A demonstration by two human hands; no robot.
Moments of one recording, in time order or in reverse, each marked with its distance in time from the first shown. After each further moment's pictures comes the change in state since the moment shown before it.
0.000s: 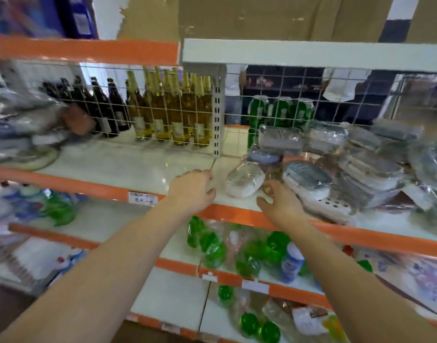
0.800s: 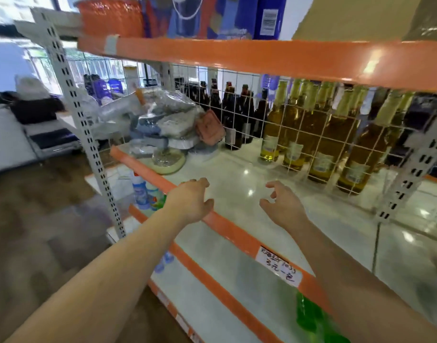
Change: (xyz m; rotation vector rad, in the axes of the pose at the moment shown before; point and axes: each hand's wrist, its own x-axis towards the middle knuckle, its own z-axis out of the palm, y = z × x) left_hand 0.025 -0.340 -0.033 -0.008 0.037 -0.512; right_hand 0.173 -0.261 0.248 0.066 -0.348 -0.259
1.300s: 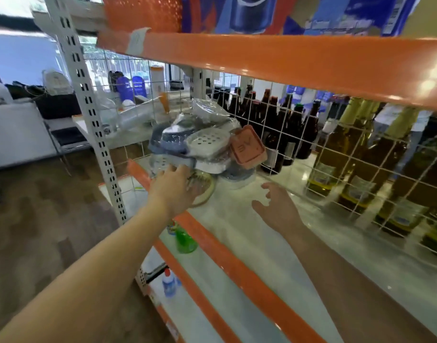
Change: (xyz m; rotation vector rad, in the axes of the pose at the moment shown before) left_hand 0.130 -0.134 -0.034 -0.030 0.203 -0.236; right_hand 0.152 -0.092 0.092 0.091 -0.053 -0.128
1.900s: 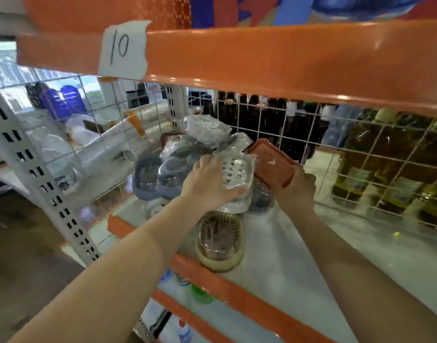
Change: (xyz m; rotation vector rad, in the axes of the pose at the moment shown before) left_hand 0.186 -0.019 0.010 -0.097 -0.222 0.417; right_hand 0.145 -0.052 0.061 0.067 0.526 0.347
